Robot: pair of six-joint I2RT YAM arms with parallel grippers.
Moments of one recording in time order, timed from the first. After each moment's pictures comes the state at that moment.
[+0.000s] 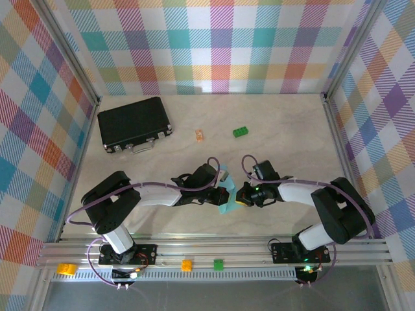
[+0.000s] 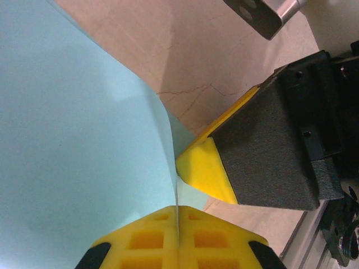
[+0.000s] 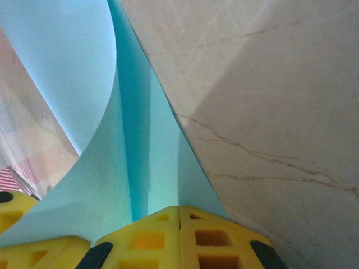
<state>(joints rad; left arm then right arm) -0.91 1.68 0.78 0.10 0.32 -0.62 0.51 1.47 0.51 -0.14 -0.56 0.80</state>
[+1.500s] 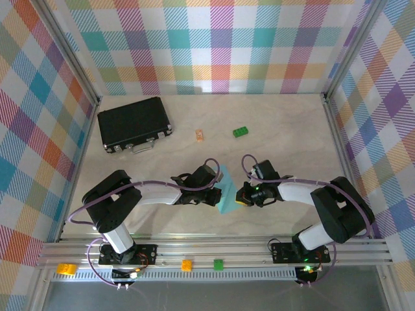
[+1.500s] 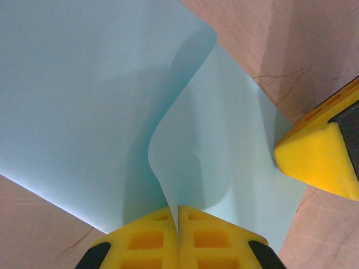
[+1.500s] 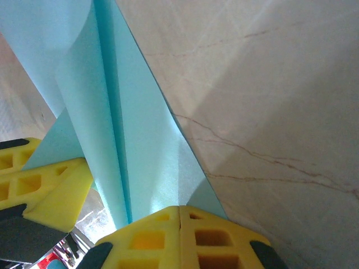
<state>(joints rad) -0.89 1.69 0.79 -0.03 0.17 -0.52 0.51 1.48 0.51 -0.15 -0.57 0.79</state>
